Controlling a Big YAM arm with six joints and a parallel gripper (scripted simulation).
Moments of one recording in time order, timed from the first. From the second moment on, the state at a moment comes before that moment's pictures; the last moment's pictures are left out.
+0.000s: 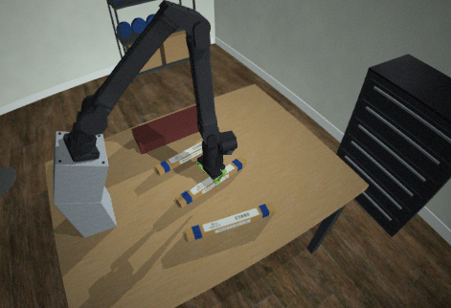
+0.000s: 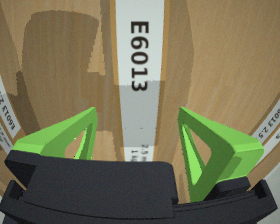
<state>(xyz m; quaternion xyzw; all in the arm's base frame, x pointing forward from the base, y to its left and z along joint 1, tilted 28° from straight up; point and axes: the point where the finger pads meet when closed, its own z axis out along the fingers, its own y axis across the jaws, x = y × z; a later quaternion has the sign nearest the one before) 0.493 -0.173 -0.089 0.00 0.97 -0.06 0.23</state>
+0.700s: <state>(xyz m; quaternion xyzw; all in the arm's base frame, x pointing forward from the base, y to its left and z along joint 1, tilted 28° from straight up) 0.506 -0.178 -0.099 0.00 0.97 -0.06 0.24</state>
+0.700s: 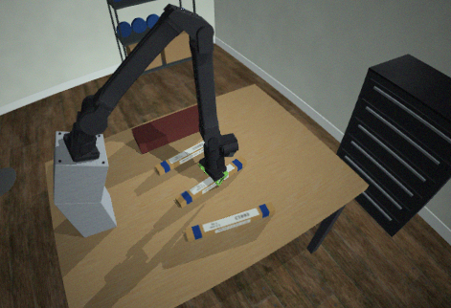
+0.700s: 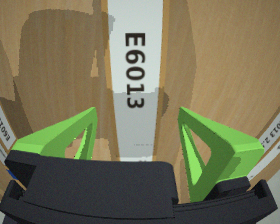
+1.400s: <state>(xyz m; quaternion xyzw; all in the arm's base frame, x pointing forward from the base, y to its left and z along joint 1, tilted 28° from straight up) 0.510 -0.179 -0.111 0.00 0.97 -0.06 0.24</state>
